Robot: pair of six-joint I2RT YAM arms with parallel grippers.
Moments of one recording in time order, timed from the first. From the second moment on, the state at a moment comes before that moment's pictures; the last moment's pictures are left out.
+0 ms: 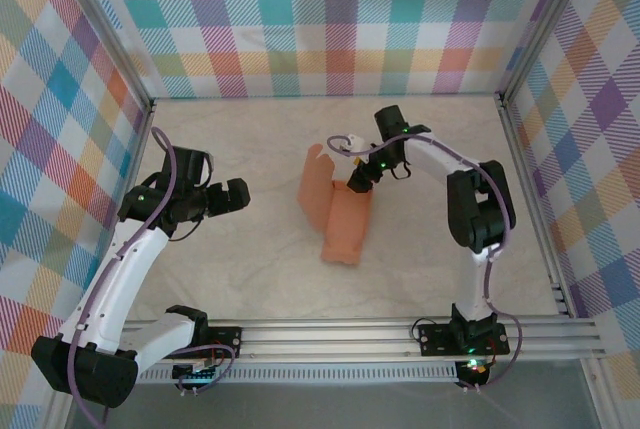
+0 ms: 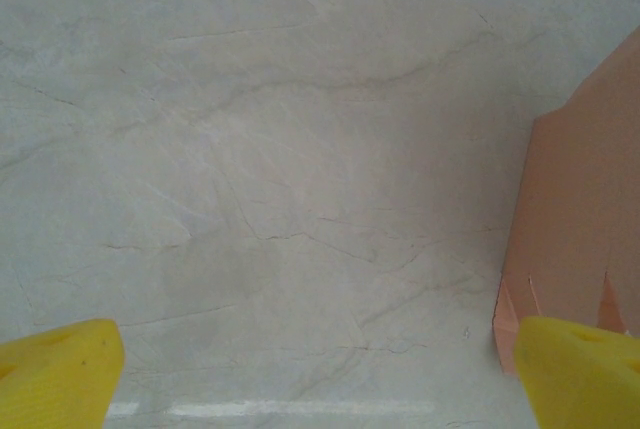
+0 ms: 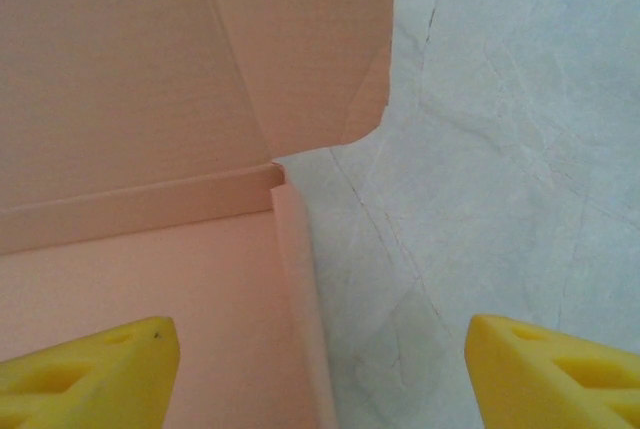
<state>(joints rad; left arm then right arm) -0.24 1.04 1.12 -1.02 0.01 -0.45 0.36 2.03 1.54 -0.66 -0.50 -0.79</state>
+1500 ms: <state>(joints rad) -0.24 1.04 1.04 -0.98 0.00 -0.45 0.40 2.06 1.48 -0.54 -0.31 -0.76</state>
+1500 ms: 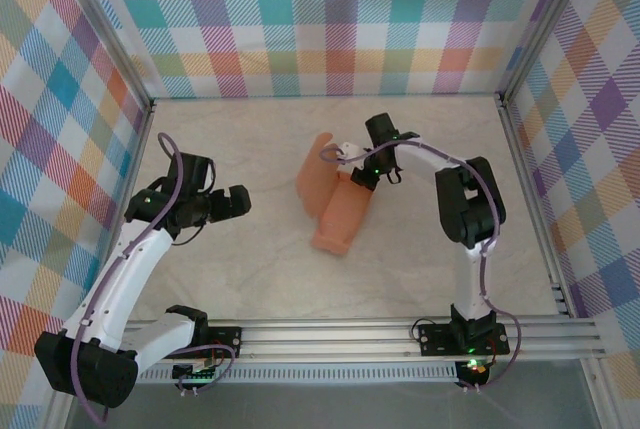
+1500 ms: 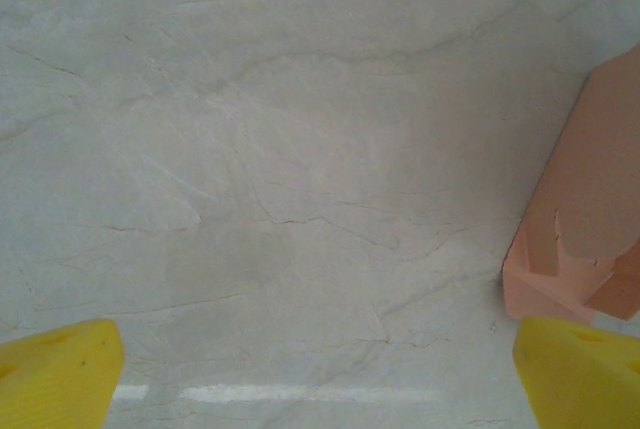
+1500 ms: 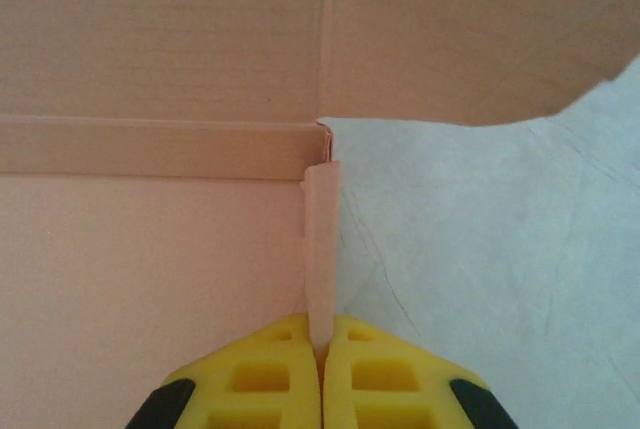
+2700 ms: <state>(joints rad) -0.80 1.37 0.73 -0.15 0.21 0.27 0.52 1.72 1.06 -0.49 0.02 0.02</state>
